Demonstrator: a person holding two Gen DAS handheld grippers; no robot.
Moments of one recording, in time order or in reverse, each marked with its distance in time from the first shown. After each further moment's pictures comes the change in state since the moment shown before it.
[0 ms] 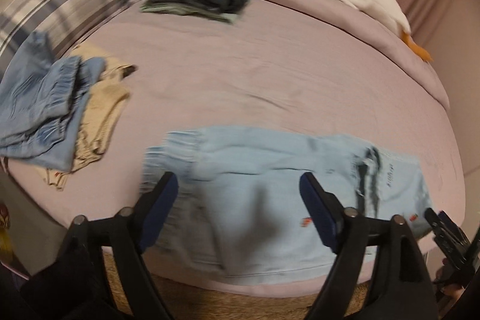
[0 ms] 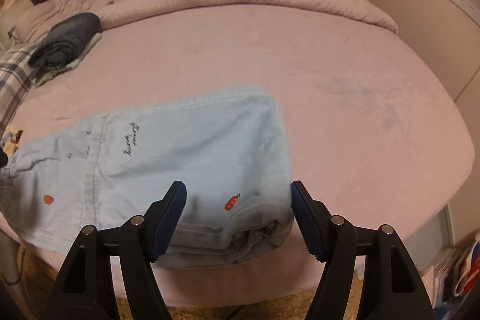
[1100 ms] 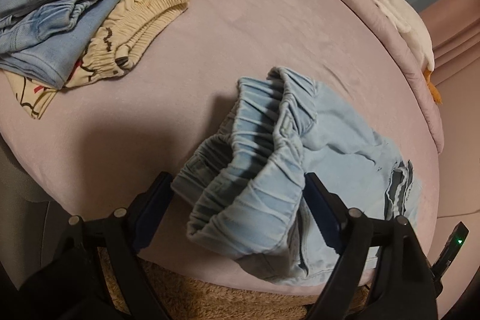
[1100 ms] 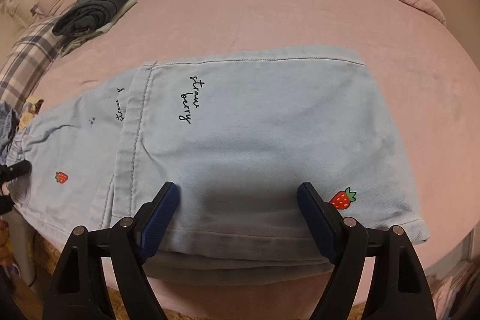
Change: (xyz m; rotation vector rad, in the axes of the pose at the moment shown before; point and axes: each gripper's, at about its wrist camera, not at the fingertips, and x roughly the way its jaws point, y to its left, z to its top) left arm 0.046 0.078 -0.034 -0.275 0.133 -0.096; right arm 0.062 0.052 -0.014 -0.058 0.130 0.171
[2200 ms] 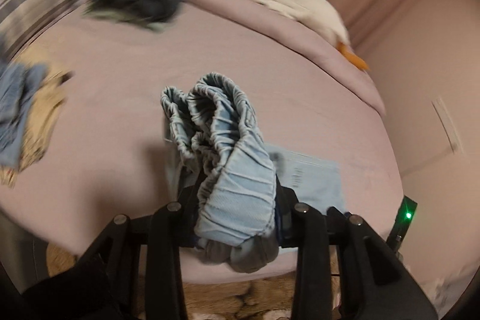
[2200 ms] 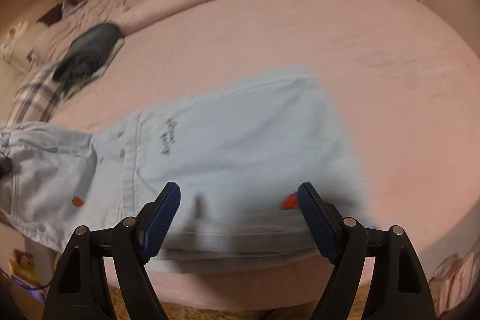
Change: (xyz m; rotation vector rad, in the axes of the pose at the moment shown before) left arm -0.079 -0.153 -0.018 0.328 -0.080 -0.247; right arm -0.049 -0.059 0.000 0.174 -0.108 0.042
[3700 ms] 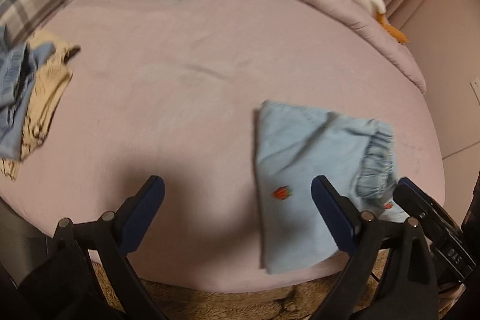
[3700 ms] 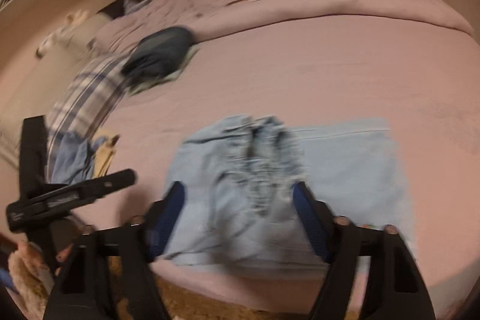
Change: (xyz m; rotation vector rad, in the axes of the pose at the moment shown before) left arm 0.056 0.047 -0.028 -0.014 0.107 0.207; right arm -0.014 0.072 0.006 -0.208 0.013 0.269
